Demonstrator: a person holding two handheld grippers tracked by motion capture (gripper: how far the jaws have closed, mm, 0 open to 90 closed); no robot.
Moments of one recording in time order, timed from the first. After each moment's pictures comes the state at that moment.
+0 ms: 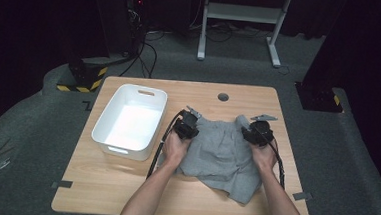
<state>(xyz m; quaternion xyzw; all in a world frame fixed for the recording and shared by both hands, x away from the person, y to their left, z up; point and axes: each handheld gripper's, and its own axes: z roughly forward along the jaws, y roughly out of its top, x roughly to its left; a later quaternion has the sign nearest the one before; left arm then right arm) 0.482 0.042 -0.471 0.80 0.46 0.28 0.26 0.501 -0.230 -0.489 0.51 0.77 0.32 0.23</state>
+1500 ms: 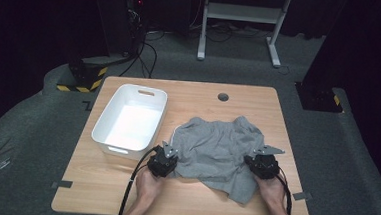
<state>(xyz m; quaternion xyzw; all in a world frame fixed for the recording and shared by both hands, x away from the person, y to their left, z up) 0.366 0.107 -0.504 0.81 0.44 0.23 0.32 0.398 -0.242 -0.497 0.43 0.82 0.33 0.19</state>
